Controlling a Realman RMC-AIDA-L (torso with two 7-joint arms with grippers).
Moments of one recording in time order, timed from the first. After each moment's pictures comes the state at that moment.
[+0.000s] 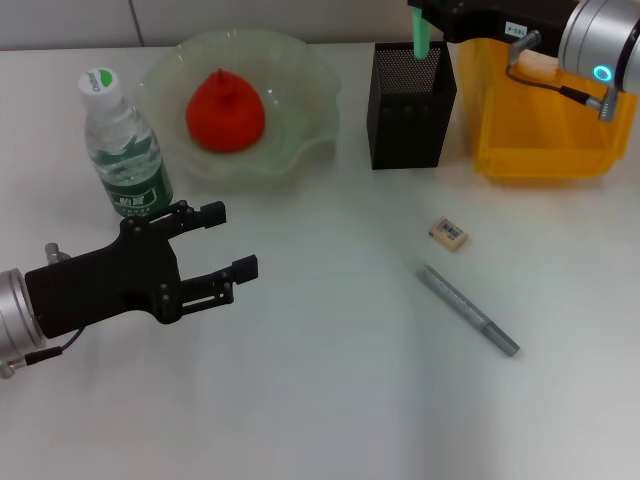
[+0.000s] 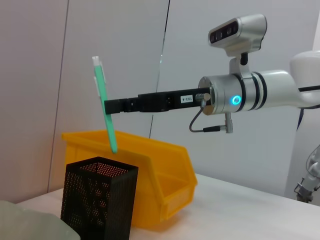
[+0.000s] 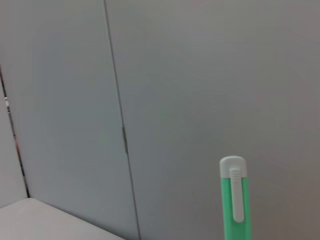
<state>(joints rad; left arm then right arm) -0.38 -2.07 0.71 0.45 1.80 1.63 -1.00 0.63 2.08 2.03 0.76 1.61 -0.85 1.52</state>
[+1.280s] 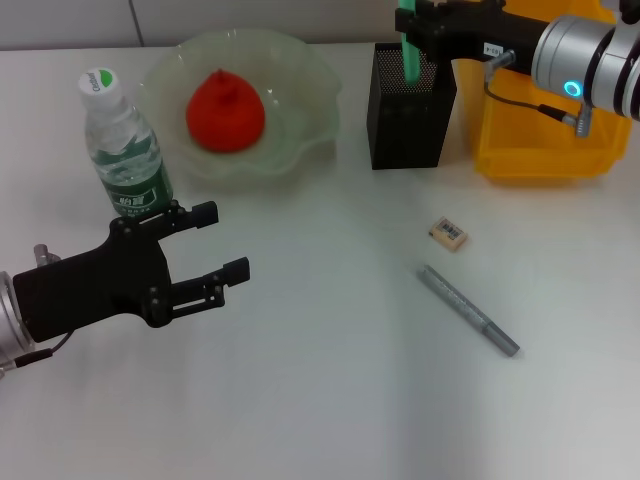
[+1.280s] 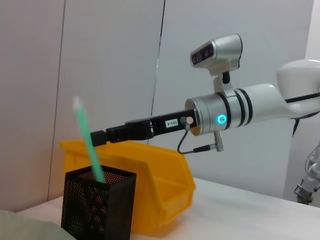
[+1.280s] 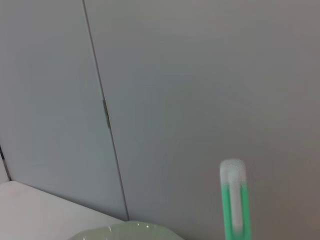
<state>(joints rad) -0.37 -2.06 0.70 0.46 1.80 1.66 -0.97 0.68 2.09 1.98 0.67 1.63 -0.74 1.52</state>
